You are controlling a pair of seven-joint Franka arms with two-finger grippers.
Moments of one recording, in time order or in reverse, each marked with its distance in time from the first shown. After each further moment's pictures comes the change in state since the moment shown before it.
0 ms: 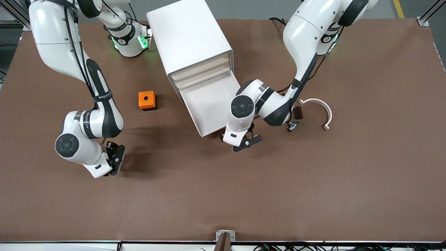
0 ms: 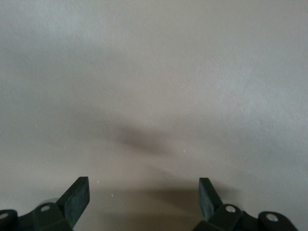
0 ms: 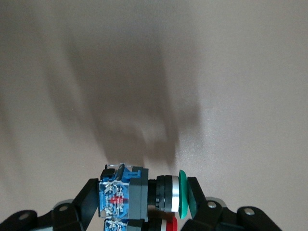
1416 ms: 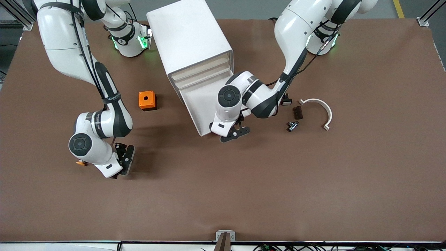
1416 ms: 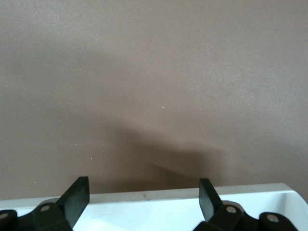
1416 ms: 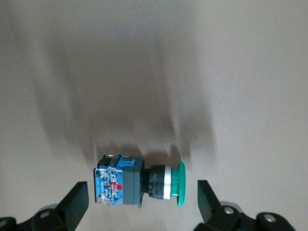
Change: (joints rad) left arm -0.058 0.000 -0.004 0.002 -0.027 0.000 -0.009; right arm 0.023 0.031 0.019 -0.009 0.000 0.085 0.000
